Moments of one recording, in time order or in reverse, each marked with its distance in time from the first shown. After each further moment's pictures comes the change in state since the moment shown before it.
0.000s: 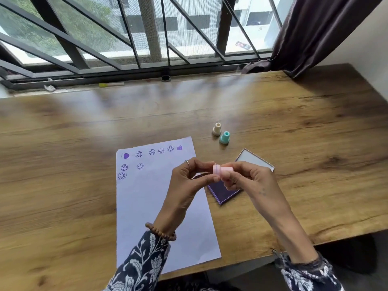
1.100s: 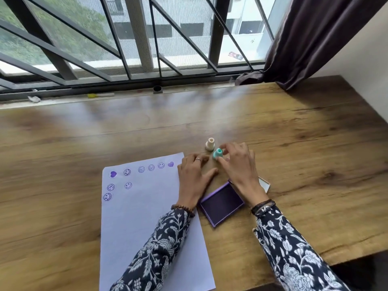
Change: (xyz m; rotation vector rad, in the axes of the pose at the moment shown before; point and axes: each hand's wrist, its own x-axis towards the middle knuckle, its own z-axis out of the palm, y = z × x) left_hand 0.102 -0.075 0.017 0.981 0.223 0.172; right_hand 0.121 0.048 -0.010 -1.071 0.252 -0.214
